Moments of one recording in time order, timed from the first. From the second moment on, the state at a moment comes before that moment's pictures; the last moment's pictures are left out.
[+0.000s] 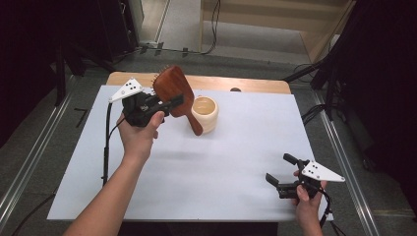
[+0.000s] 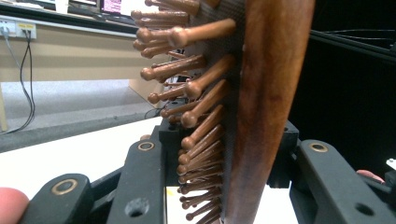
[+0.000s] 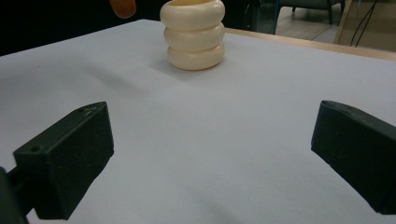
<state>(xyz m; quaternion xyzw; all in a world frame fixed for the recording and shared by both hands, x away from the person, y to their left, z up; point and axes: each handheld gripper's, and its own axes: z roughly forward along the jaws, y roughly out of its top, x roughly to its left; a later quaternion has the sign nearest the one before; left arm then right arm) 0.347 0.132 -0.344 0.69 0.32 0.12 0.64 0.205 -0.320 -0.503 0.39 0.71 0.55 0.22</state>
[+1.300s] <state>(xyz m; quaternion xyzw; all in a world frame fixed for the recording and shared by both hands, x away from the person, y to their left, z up) 0.388 0.123 -0.336 0.68 0.32 0.13 0.65 0.207 -0.322 -0.508 0.39 0.71 0.55 0.21</state>
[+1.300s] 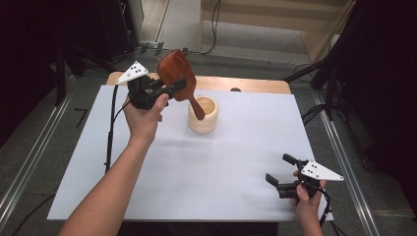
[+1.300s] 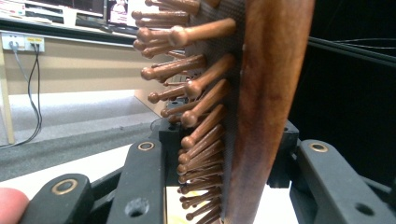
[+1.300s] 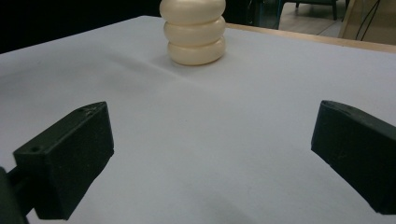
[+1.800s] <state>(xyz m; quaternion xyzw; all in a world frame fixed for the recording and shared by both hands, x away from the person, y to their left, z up) 0.402 0.123 -0.336 0.67 0.33 0.13 0.65 0.208 -0.322 -0.509 0.39 0.71 0.55 0.21</state>
